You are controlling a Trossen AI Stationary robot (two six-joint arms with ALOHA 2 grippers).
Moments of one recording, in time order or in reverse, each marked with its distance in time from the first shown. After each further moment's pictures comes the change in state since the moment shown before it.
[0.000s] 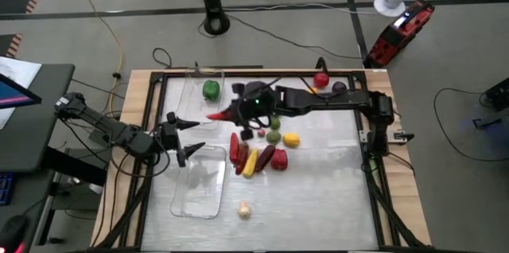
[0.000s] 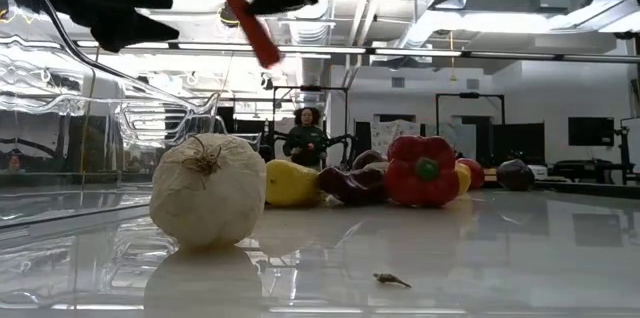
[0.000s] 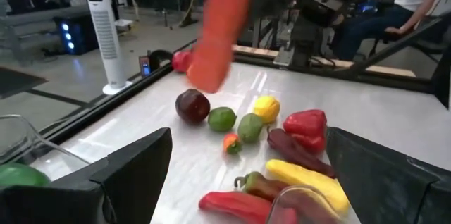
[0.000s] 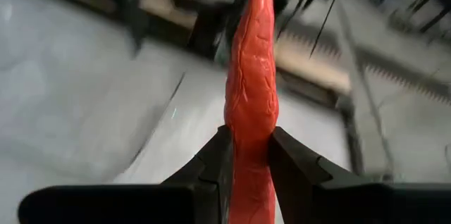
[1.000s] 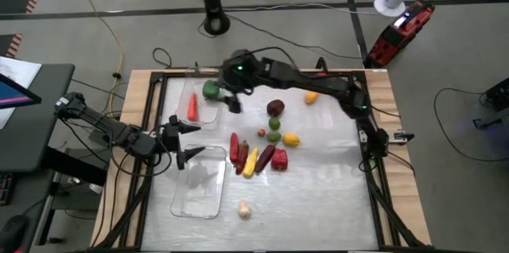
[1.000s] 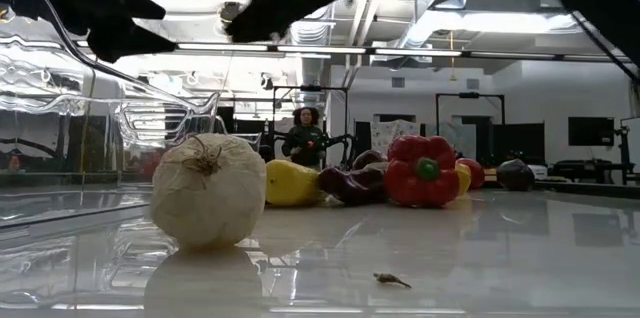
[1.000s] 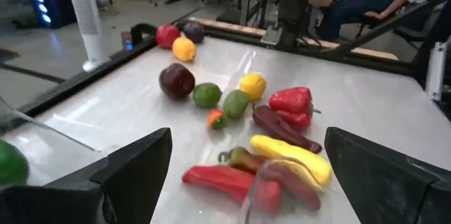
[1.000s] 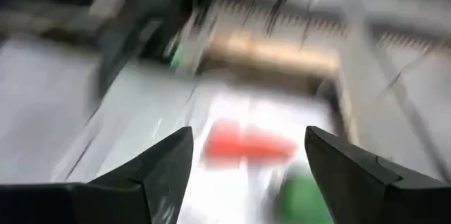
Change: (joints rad) left arm 0.000 0.000 0.000 -0.095 0.076 -0.113; right arm -0.169 0.256 0.479 -0.321 -0.187 0.084
